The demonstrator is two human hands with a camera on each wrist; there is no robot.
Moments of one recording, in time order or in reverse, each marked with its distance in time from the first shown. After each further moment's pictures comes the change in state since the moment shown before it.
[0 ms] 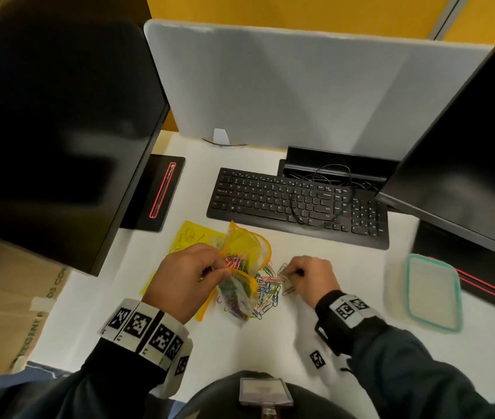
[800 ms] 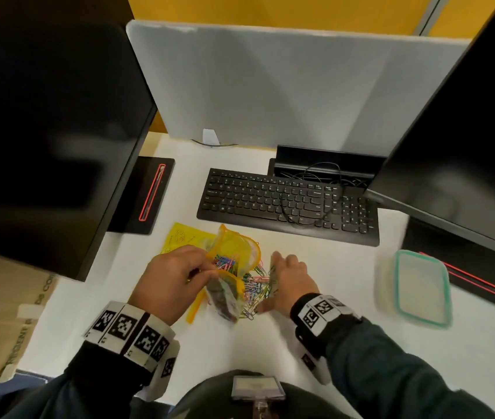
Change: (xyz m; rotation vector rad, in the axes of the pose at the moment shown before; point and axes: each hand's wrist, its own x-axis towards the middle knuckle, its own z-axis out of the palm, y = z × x) left_hand 0.003 0.001 -0.001 0.003 -0.039 0.014; right_hand -0.004 -0.011 0.015 -0.285 -0.274 0.149
